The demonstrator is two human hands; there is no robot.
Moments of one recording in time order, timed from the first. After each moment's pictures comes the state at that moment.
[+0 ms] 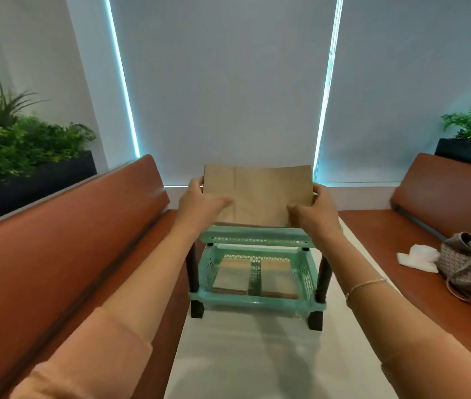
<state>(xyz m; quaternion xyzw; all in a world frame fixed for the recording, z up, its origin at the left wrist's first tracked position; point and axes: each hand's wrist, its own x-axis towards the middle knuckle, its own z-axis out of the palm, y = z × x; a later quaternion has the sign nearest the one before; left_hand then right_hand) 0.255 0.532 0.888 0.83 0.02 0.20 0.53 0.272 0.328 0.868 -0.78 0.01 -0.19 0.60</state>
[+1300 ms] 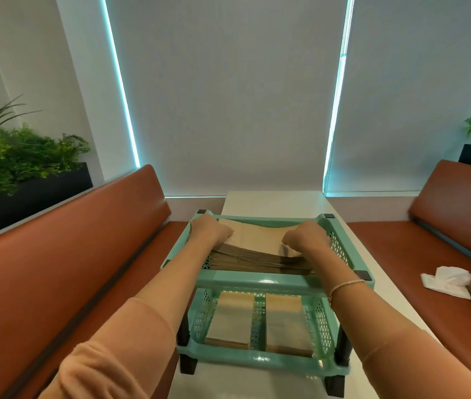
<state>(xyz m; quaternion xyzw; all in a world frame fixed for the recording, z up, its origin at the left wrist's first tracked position) 0.403 0.522 0.864 0.97 0.13 0.05 0.20 0.413 0.339 0.845 -0.92 0.16 -0.02 0.35</state>
